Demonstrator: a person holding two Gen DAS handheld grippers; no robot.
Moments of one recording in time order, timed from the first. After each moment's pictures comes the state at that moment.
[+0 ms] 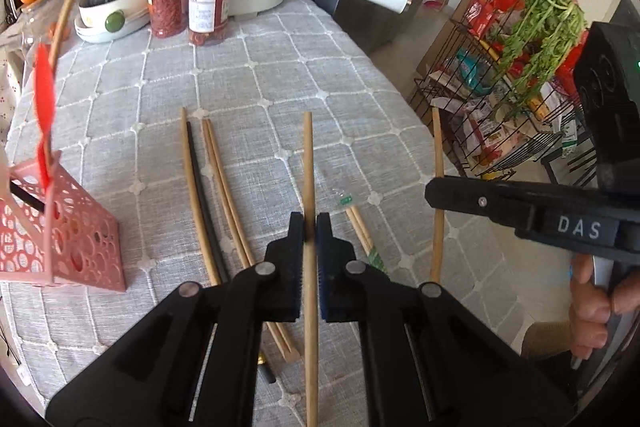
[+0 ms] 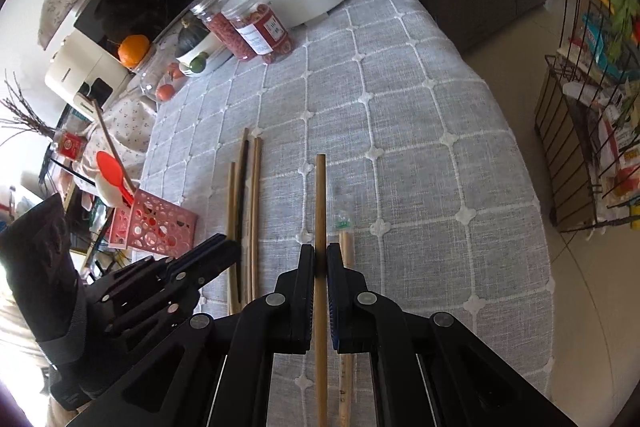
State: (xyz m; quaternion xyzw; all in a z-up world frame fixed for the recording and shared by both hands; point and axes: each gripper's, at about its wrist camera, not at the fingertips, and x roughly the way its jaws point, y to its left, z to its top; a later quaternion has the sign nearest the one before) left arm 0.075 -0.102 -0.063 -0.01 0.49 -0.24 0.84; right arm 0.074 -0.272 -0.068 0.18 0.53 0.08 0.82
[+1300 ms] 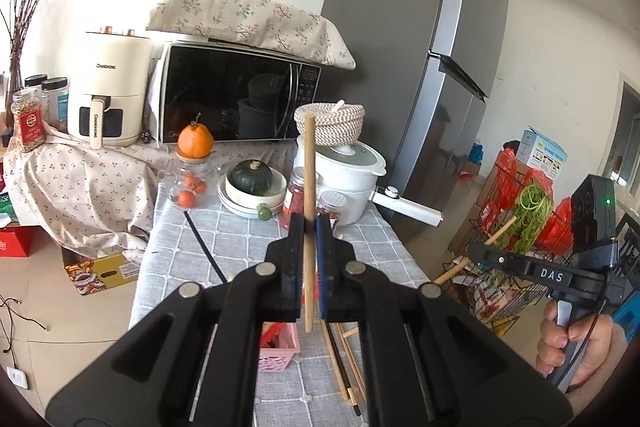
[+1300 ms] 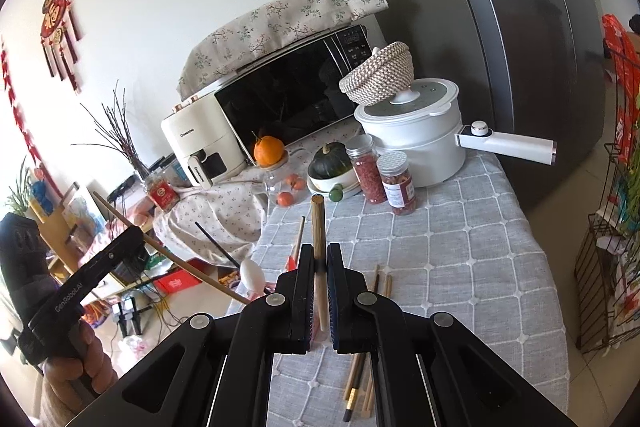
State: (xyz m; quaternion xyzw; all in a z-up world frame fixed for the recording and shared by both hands) left arm 0.010 0.063 0.085 -0.11 0.20 -0.12 0.97; right arm 0.030 -0.198 0.070 0.15 0.30 0.18 0.93
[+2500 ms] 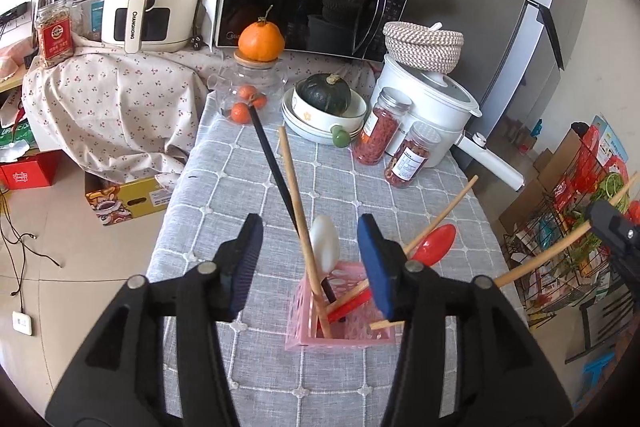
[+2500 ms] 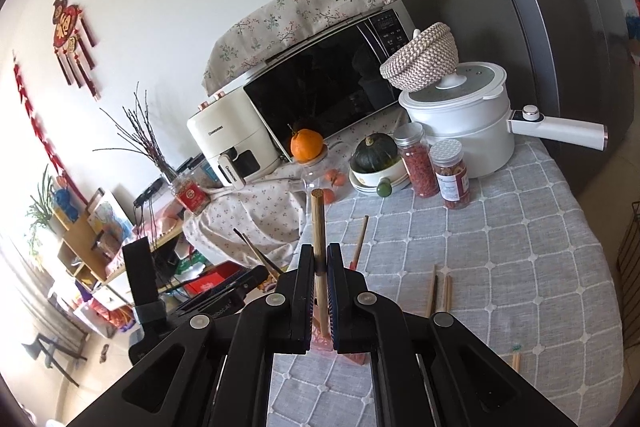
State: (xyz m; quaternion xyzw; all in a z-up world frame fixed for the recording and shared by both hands) left arm 0.077 0.093 0.001 -0.13 0.34 -0.04 0.93; right arm 0.054 -0.148 0.058 0.18 0.30 0.23 0.91
